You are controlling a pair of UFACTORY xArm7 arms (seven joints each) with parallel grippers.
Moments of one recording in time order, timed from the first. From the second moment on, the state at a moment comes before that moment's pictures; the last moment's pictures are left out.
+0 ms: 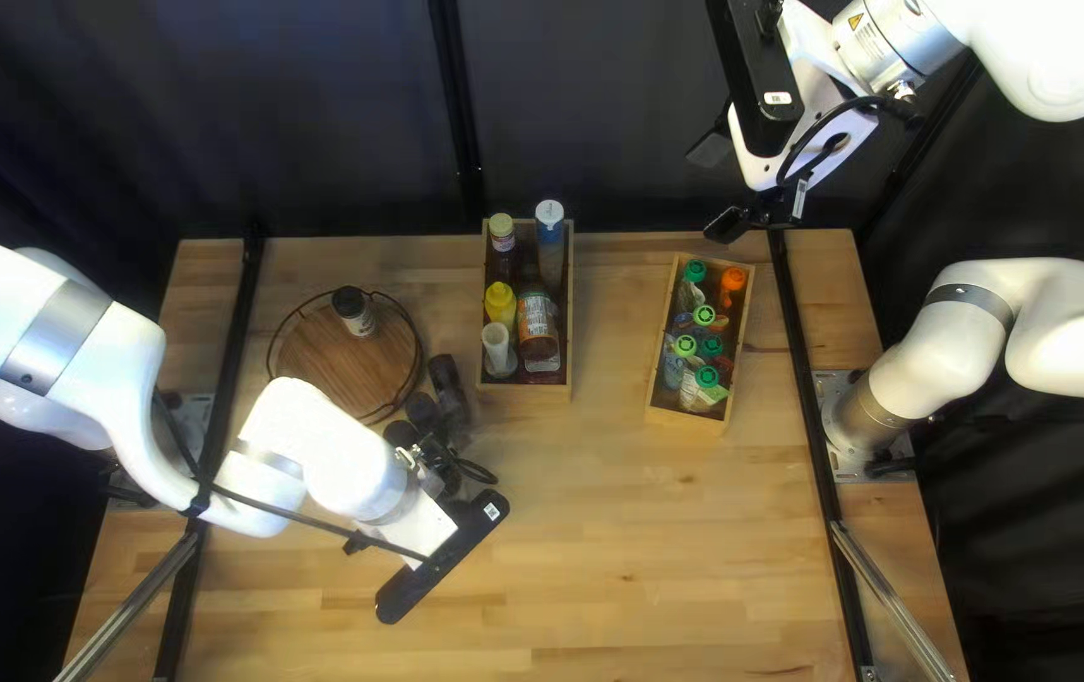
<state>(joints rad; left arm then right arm) -0.58 0.03 0.23 0.87 0.10 0.87 0.41 2.53 0.82 -3.02 1.02 0.40 1.35 -0.57</state>
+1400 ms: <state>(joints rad) -0.50 -0.43 0.24 0.90 0.27 1.36 0.37 2.53 0.82 -3.02 1.02 0.40 1.35 -0.57</state>
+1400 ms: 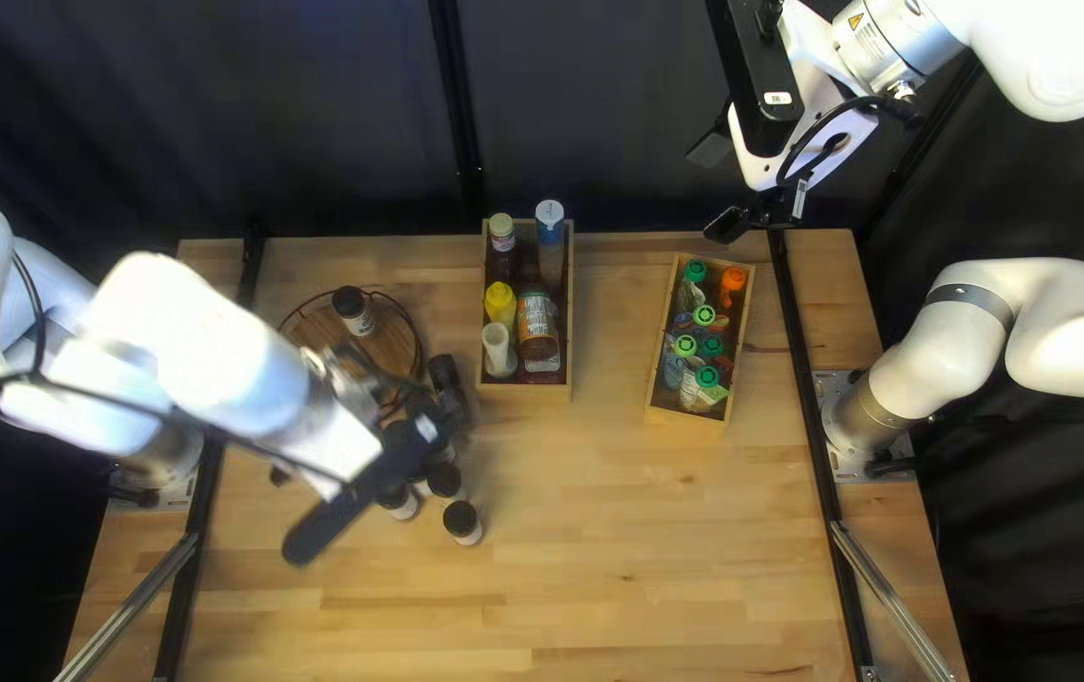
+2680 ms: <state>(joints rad) -0.28 -0.52 0.44 0.52 0.45 1.12 0.29 2.53 0.82 -3.02 1.02 0.40 1.35 -0.57</state>
